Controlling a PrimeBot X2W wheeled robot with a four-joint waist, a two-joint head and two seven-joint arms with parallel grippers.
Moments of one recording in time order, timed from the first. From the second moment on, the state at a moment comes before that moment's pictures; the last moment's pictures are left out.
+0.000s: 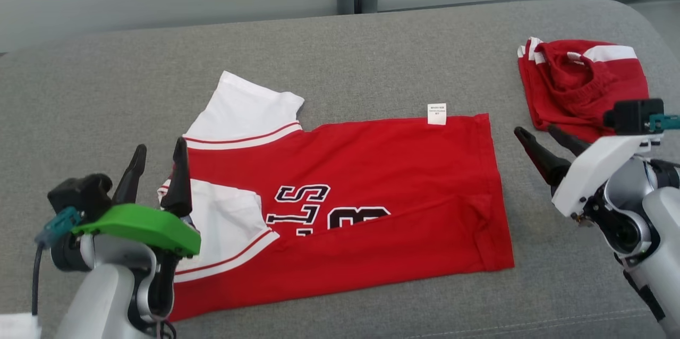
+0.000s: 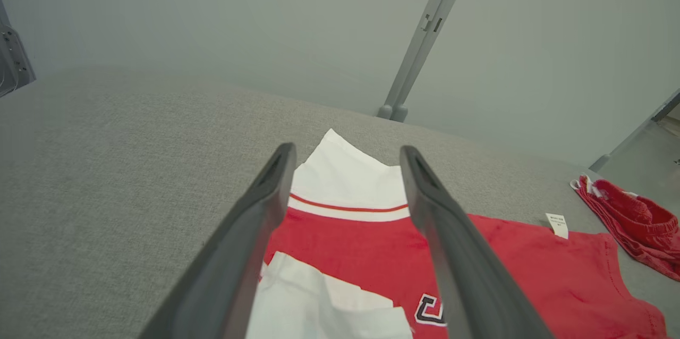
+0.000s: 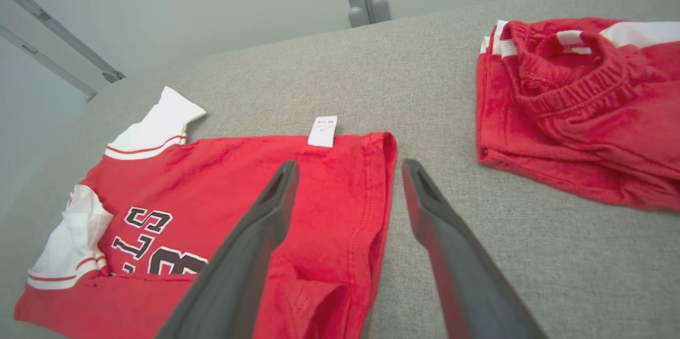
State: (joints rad) left arm -0.18 0.18 -0.25 0.13 -0.66 0.12 -0.12; right arm -0.28 -0.43 0.37 0.22 0.79 0.02 0.24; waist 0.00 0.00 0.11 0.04
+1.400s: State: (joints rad) left arm -0.84 0.28 -0.29 0.56 -0.52 0.12 0.27; right arm -0.67 -0.37 0.47 0.22 0.68 0.07 0.32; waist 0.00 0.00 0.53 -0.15
